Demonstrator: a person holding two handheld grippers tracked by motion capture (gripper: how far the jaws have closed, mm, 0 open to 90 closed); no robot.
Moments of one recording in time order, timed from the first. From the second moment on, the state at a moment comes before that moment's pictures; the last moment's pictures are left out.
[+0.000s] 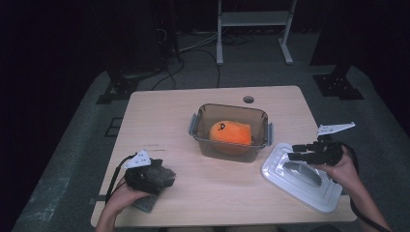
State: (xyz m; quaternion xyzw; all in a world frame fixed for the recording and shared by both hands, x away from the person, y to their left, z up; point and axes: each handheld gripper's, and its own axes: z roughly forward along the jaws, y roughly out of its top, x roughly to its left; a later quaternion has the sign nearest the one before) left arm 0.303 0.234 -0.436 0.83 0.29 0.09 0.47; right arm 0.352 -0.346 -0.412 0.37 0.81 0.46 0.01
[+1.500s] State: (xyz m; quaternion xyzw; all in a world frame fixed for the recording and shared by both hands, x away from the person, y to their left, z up) left arm 0.303 0.231 -0.438 0.83 0.28 0.08 0.47; right arm 0.316 -0.366 -0.459 0.36 0.82 0.45 0.04
